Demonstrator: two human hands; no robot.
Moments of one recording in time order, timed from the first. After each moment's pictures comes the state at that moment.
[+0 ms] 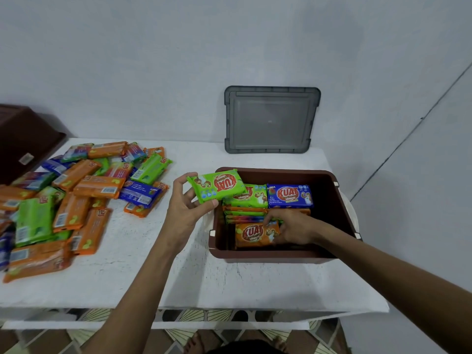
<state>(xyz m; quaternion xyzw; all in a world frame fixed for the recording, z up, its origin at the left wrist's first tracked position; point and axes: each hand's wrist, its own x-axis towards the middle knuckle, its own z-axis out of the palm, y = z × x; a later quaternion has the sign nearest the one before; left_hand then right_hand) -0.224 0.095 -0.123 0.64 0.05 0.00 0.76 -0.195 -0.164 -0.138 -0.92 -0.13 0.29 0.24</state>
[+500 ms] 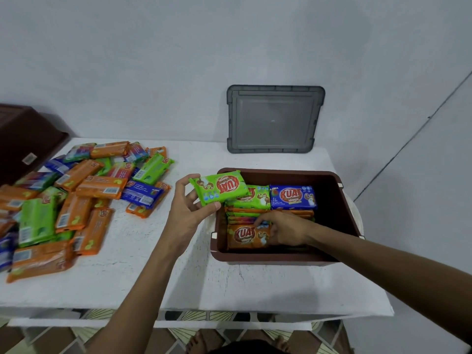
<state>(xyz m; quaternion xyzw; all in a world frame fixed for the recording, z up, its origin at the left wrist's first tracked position) -0.223 0.095 -0.125 0.65 0.05 0.00 0.76 -0.183 -0.146 -0.149 -0.92 -0.20 0.29 0.19</state>
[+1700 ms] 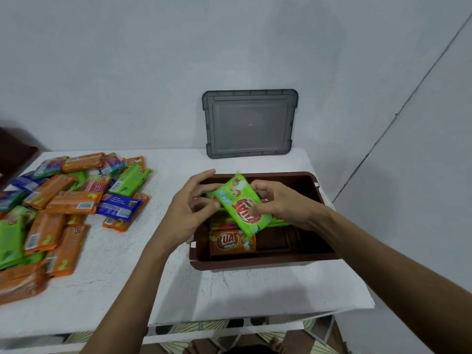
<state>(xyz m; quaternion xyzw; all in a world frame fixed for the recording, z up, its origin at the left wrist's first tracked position) -0.209 0.070 -0.100 0.76 -0.11 -0.04 0.64 -0.190 -0.161 -0.076 -0.74 -0.11 0.27 0.60</state>
